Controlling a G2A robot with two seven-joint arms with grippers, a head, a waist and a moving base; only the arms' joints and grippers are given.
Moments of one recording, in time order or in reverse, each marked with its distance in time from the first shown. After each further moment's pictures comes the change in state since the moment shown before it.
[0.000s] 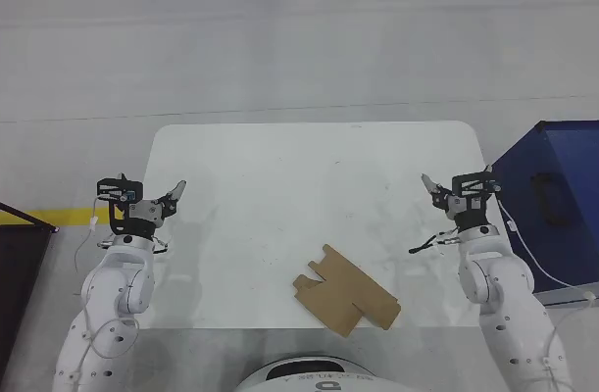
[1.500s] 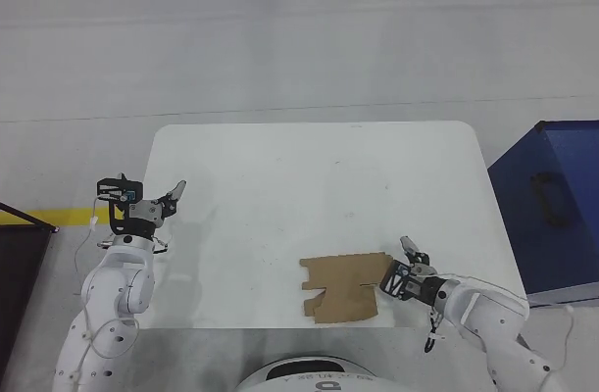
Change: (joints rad) left arm 0.000 0.000 0.000 0.000 0.000 0.000 0.000; right arm -0.239 0.077 -0.032 -0.112 -0.534 -0.551 0.096
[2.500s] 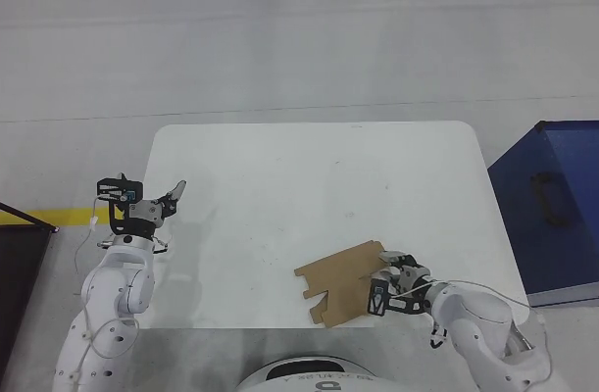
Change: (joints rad) left arm 0.000 0.000 0.000 0.000 0.000 0.000 0.000; right arm -0.021 0.037 -0.097 -0.128 -0.515 -0.043 -0.043
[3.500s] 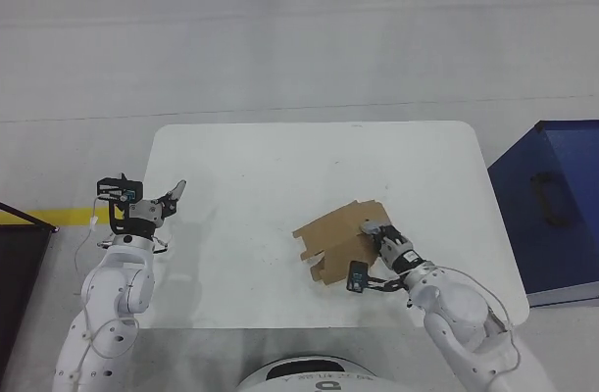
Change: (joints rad) left arm 0.000 0.000 0.000 0.000 0.000 0.000 0.000; right arm 0.149 -0.003 -0.161 0.014 -0.326 0.495 -0.030
